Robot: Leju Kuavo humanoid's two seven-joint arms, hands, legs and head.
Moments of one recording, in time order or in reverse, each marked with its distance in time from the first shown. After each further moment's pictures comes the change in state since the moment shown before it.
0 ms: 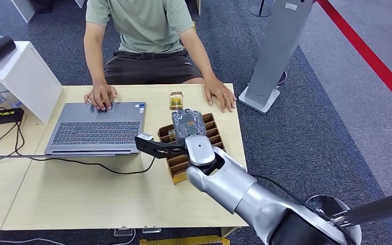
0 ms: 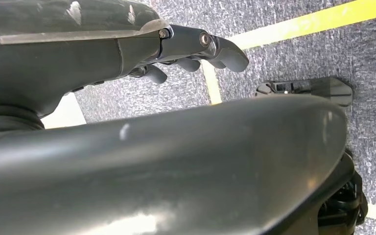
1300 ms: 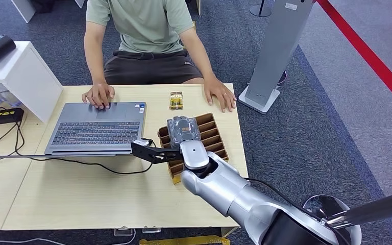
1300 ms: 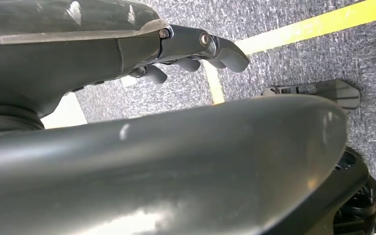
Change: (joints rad) left arm 0.000 0.004 -0.039 0.000 -0.007 0.002 -0.002; right arm -0.003 0.052 0.022 0.120 -0.037 -0.048 -0.025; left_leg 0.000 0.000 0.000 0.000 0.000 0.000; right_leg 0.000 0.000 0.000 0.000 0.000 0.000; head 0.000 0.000
